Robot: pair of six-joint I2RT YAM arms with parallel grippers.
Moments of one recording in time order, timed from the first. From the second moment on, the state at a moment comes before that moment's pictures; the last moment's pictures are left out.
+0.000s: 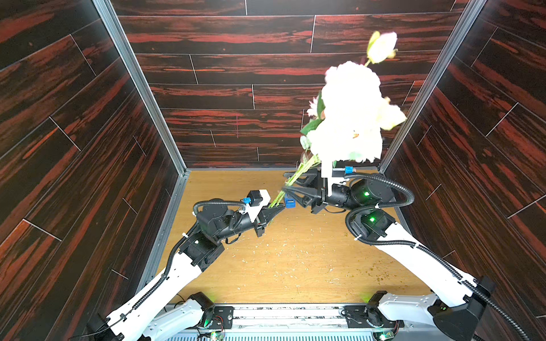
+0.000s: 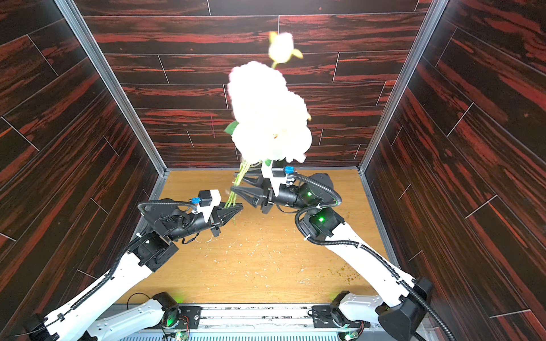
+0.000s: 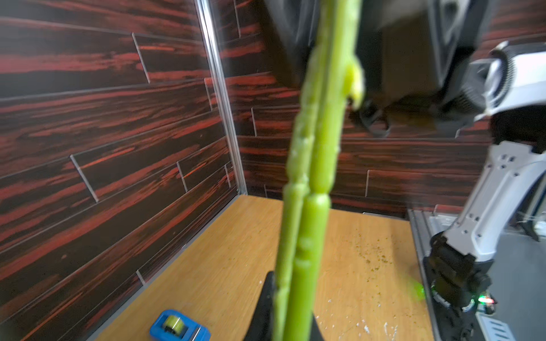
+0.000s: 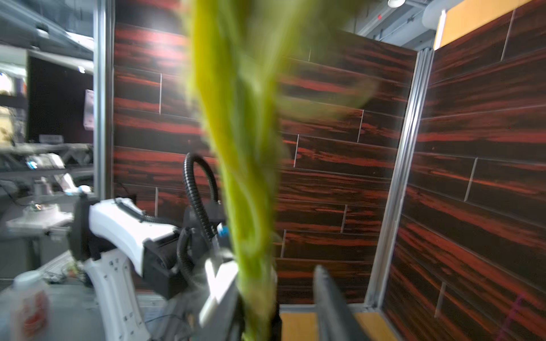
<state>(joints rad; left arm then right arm) -0.62 0.97 0.93 0.07 0.55 0.12 0.78 1.28 1.30 0.42 -0.69 0.16</state>
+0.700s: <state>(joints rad) -0.60 0.98 0.93 0.08 0.62 0.05 0.80 1.34 1.38 0.36 -0.80 0.18</state>
